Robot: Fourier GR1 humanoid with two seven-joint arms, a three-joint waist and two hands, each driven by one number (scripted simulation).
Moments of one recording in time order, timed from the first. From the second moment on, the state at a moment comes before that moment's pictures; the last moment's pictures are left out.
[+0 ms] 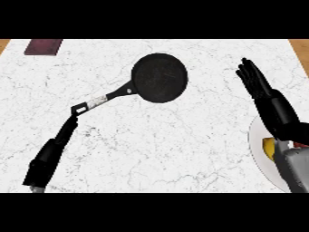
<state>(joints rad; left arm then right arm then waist) 0.03 0.44 -0.31 -1.41 0.13 0.14 -0.16 -0.28 -0.36 0.14 -1.47 -0.20 0.07 -0.23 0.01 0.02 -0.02</state>
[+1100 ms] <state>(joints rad) 0.06 0.48 -0.23 -1.50 0.11 0.27 0.02 0.27 -0.42 -0.33 -1.41 0.03 -0.80 0.29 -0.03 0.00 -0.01</state>
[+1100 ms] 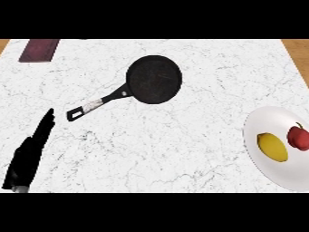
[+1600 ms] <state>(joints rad) 0.03 0.47 -0.25 -1.55 0.08 0.26 0.09 0.26 -0.69 -0.21 -1.71 0.11 -0.54 0.84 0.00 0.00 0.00</state>
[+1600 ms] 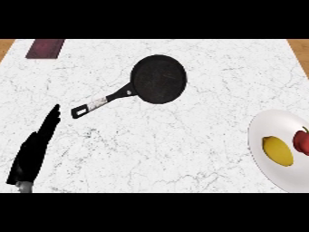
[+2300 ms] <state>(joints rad) 0.03 0.44 -0.23 -1.56 0.05 0.23 0.11 -0.02 -0.81 -0.13 -1.54 0.03 -0.28 1.09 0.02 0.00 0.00</state>
